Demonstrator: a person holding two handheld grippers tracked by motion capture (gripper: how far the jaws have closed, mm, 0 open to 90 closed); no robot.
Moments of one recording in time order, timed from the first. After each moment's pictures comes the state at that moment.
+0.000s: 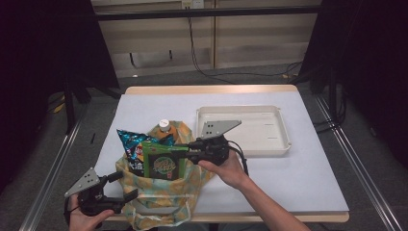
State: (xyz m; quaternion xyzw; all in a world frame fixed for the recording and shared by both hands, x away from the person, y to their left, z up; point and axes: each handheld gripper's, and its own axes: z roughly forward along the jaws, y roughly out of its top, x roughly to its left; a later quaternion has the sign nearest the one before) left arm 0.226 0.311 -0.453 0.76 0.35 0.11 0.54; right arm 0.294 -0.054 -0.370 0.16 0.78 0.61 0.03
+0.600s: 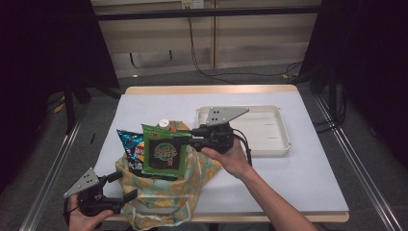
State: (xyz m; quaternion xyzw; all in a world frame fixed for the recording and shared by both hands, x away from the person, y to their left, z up) left arm 0.226 0.312 -0.453 0.76 0.34 0.10 0.54; right arm 0.304 -0.063 -0.338 0.15 0.76 0.63 0.06
